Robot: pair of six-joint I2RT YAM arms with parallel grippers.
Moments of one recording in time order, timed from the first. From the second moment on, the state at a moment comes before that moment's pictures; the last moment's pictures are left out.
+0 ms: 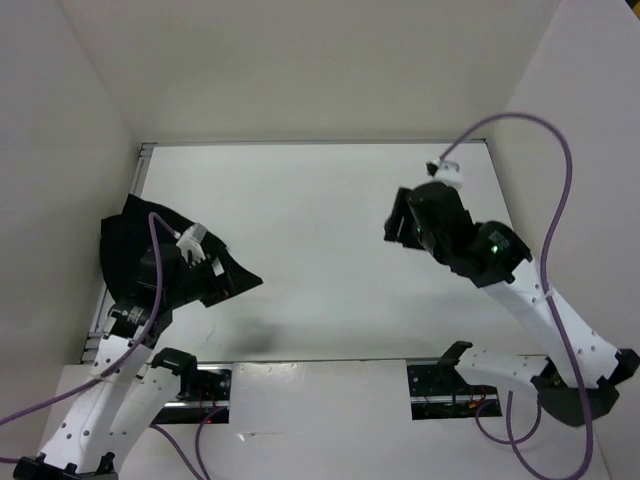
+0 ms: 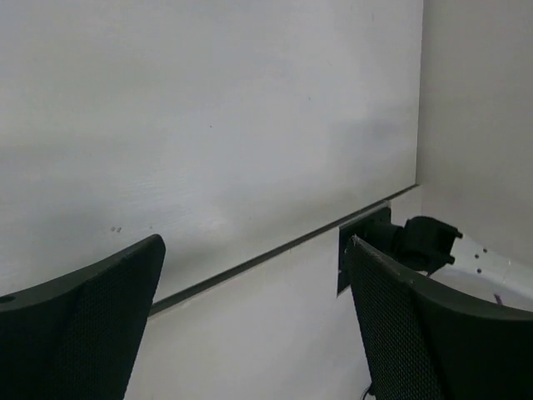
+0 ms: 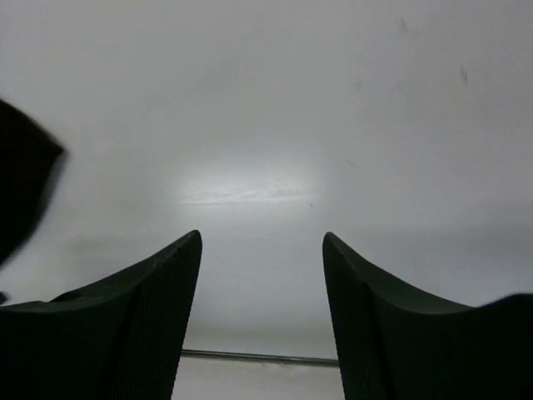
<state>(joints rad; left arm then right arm) -0.24 0.59 0.64 -0.65 0.47 -0.74 0.76 1.15 1.51 -1.03 0.49 0.66</state>
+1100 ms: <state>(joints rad) -0.08 1.91 1.30 -0.82 -0.39 -0.53 0.37 0.65 0.94 -0.86 0.02 0.82</state>
